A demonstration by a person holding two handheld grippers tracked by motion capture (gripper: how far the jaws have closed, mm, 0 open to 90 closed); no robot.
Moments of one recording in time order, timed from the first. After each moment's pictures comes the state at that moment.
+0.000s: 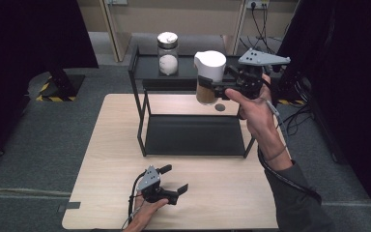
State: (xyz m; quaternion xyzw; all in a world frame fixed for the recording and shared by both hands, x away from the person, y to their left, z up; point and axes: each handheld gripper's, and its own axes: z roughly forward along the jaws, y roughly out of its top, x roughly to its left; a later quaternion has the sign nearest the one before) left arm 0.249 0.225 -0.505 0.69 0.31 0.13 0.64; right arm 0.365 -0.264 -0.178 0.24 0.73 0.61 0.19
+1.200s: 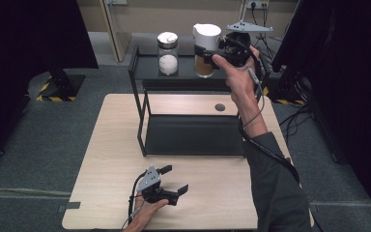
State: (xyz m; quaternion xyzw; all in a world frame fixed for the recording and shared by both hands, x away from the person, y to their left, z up) left arm 0.250 0.225 -0.504 0.70 0.31 0.13 0.64; right arm 0.415 -0.222 -0.156 0.32 0.70 0.59 0.24
